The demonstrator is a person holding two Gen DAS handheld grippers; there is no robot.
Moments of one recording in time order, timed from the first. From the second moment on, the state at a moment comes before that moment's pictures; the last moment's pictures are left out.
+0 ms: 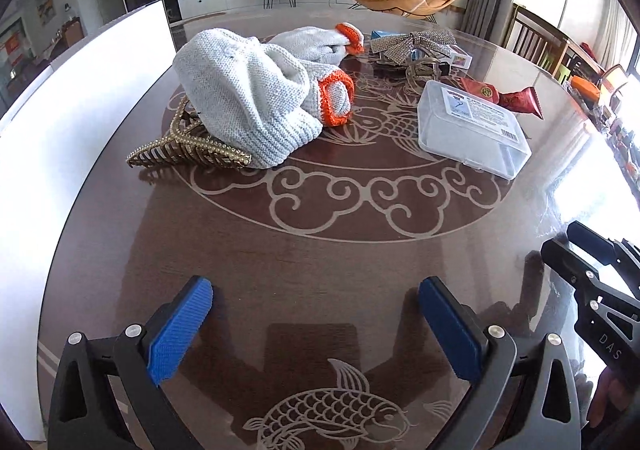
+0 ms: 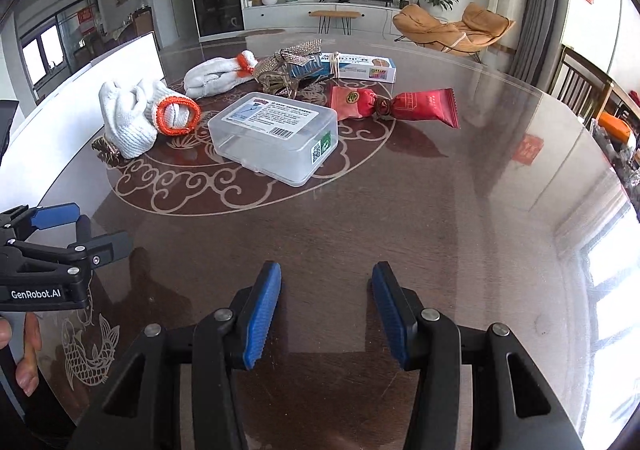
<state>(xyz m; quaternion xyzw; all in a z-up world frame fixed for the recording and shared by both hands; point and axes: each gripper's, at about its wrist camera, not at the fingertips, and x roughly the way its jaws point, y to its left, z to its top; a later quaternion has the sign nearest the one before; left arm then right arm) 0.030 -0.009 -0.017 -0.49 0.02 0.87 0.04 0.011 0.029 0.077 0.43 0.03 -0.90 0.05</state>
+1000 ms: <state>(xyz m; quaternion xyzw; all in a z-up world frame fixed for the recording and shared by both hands) 0.020 -0.010 -0.018 -0.46 0.02 0.89 0.04 -0.099 0.009 0.071 0.45 0.02 -0.89 0.04</state>
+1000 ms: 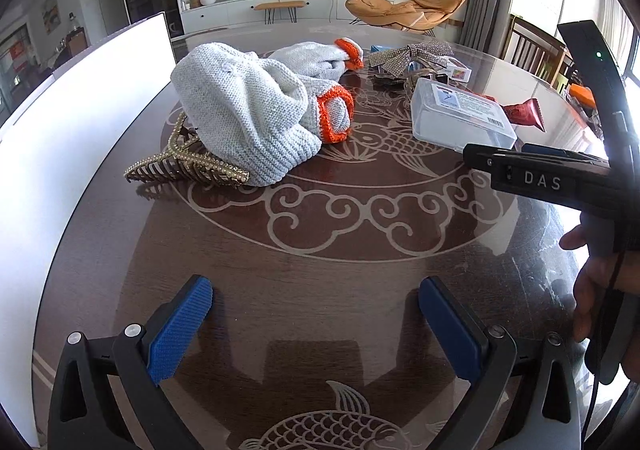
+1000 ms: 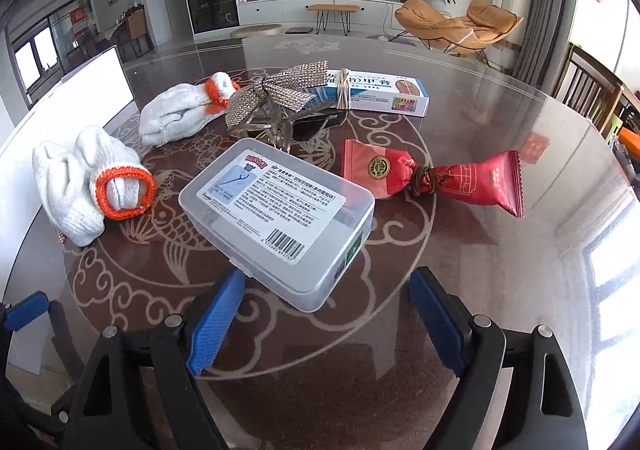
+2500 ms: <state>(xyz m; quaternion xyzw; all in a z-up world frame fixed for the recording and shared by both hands) 0.003 -0.058 0.027 -0.40 -0.05 0.86 0.30 -0.075 0.030 0.071 0.44 -0.02 -0.90 0.05</state>
